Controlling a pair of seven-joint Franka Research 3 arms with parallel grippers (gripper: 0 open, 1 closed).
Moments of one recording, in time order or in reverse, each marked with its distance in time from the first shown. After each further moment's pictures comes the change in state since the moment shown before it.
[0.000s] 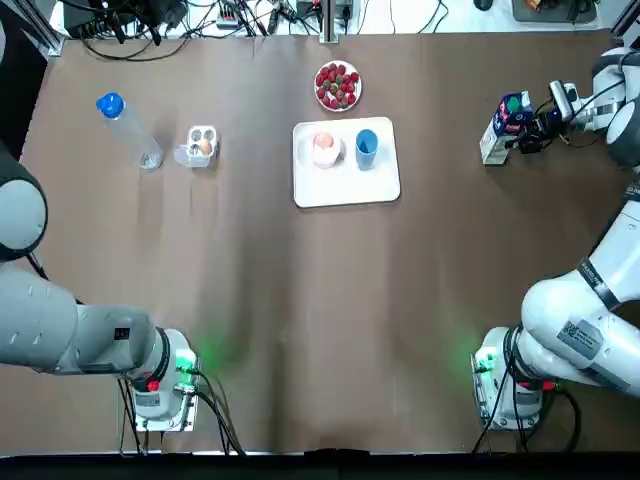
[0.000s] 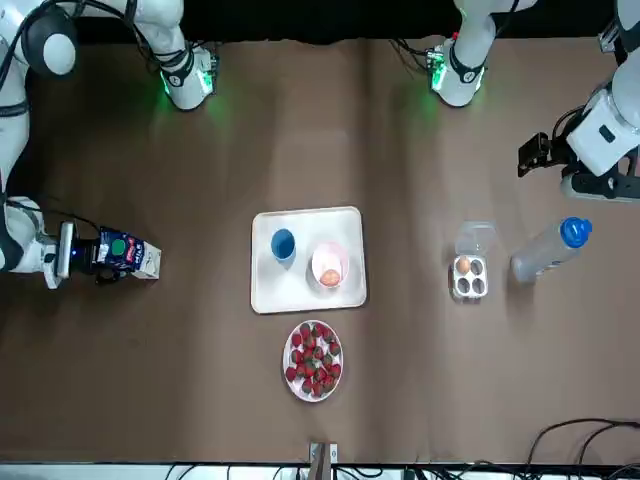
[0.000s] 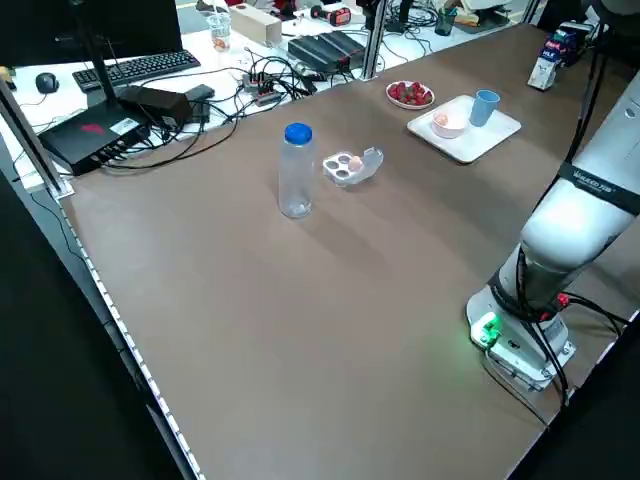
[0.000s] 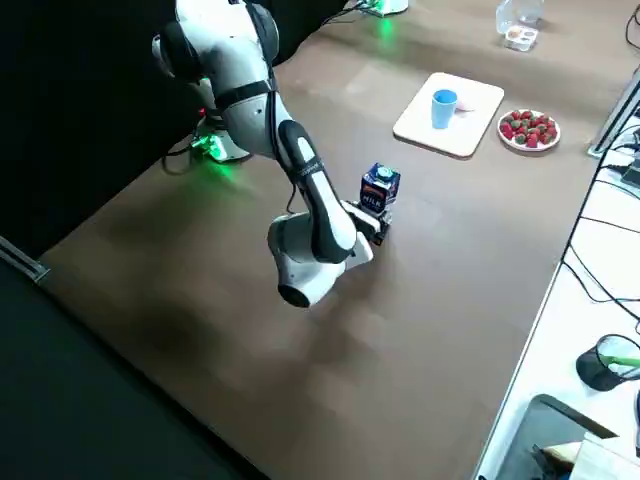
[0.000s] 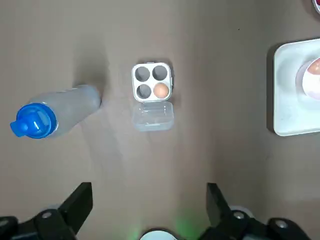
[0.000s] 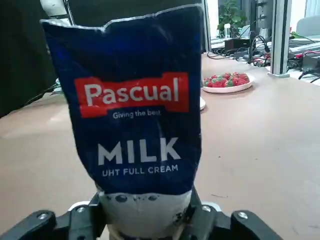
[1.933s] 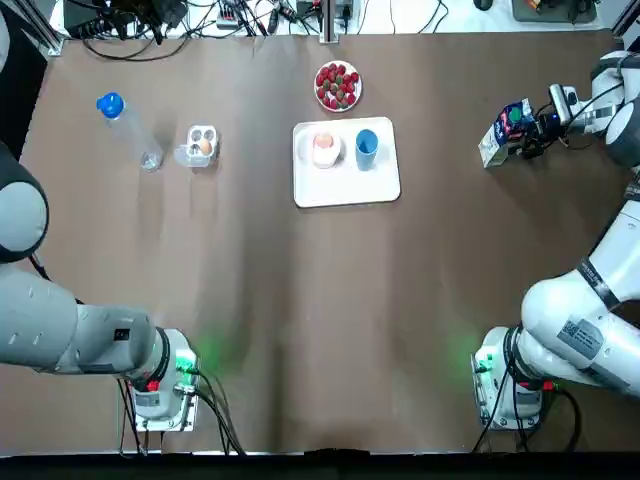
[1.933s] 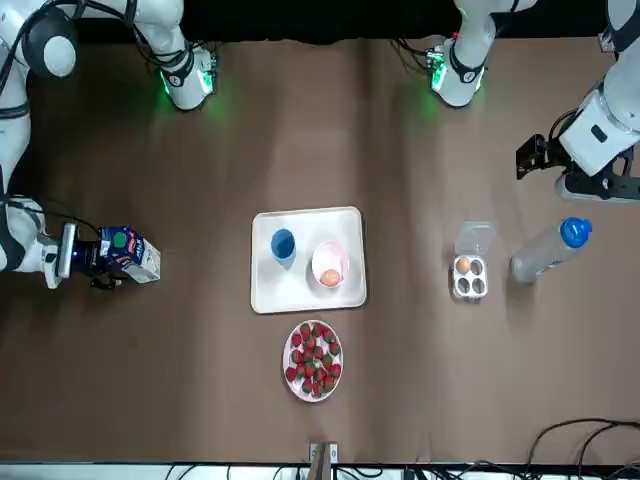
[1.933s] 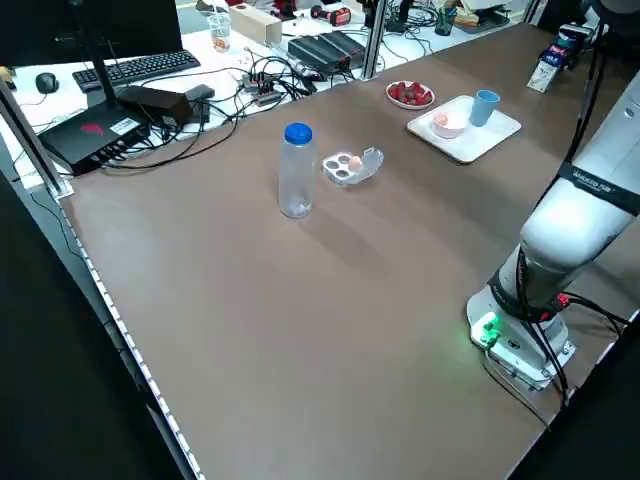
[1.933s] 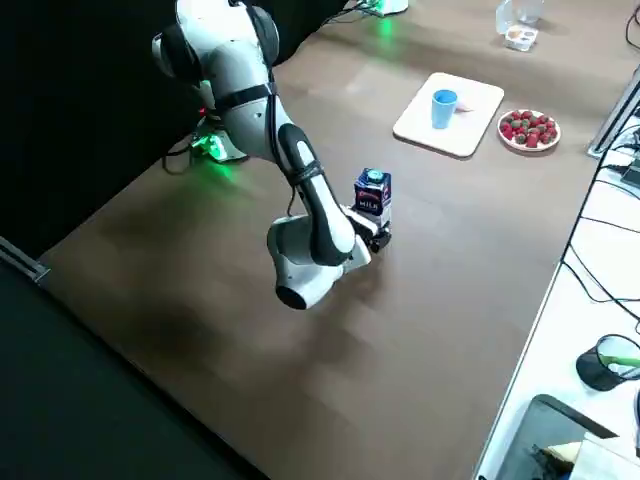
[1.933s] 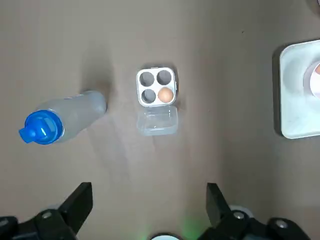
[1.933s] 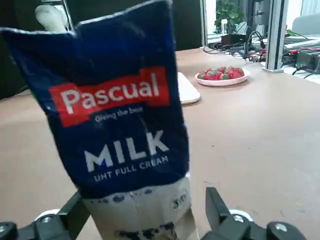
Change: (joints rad) left arm -0.011 0.001 -0.013 0.000 0.038 0.018 0.000; right arm -0.003 0.012 -0.003 0.000 0.000 0.047 -0.041
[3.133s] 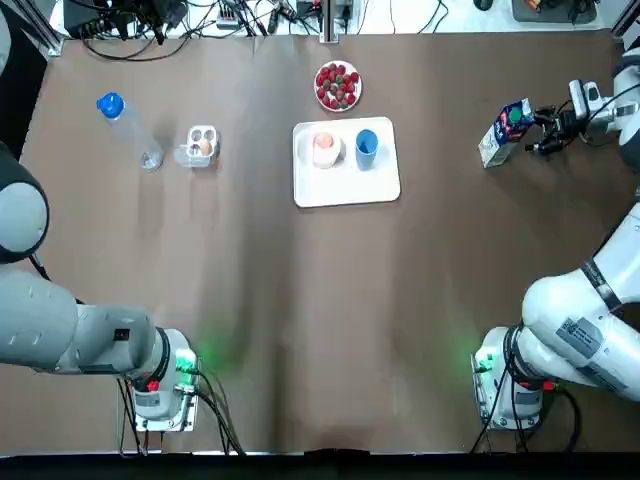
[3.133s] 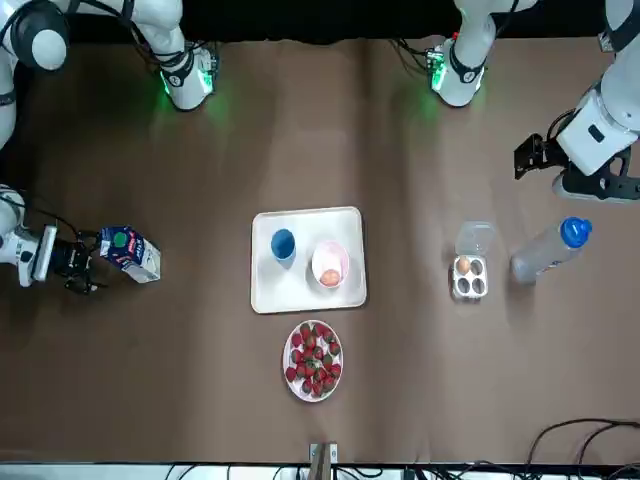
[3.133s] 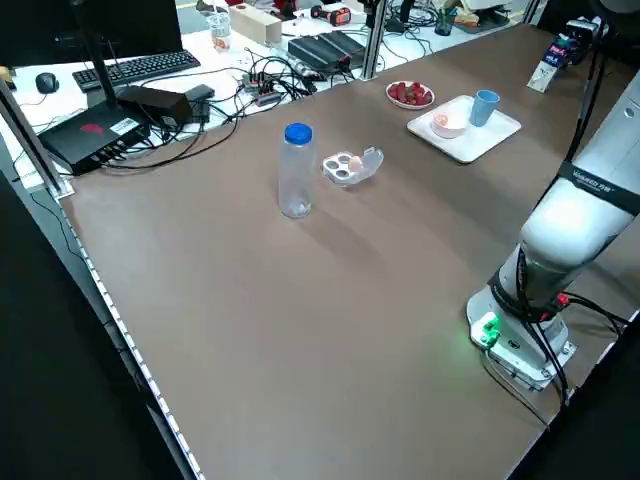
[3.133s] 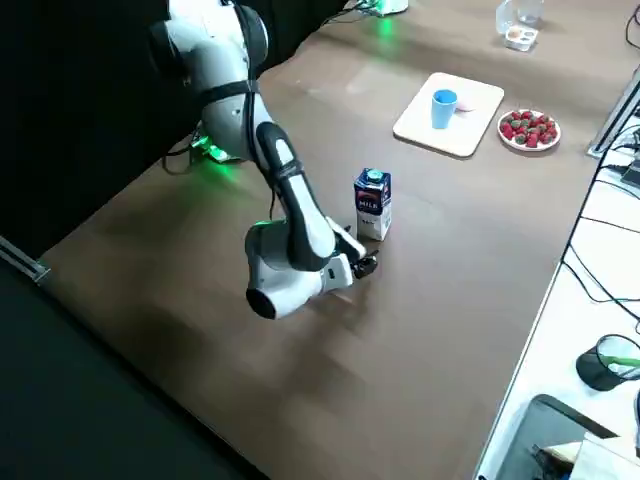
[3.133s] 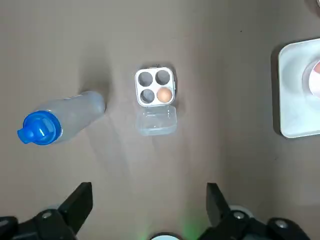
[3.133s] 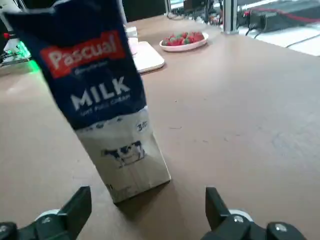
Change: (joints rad) left arm -0.004 0.000 -0.002 0.000 0.000 0.000 0.000; right arm -0.066 -0.027 0.006 0.042 -0.065 0.128 0.159
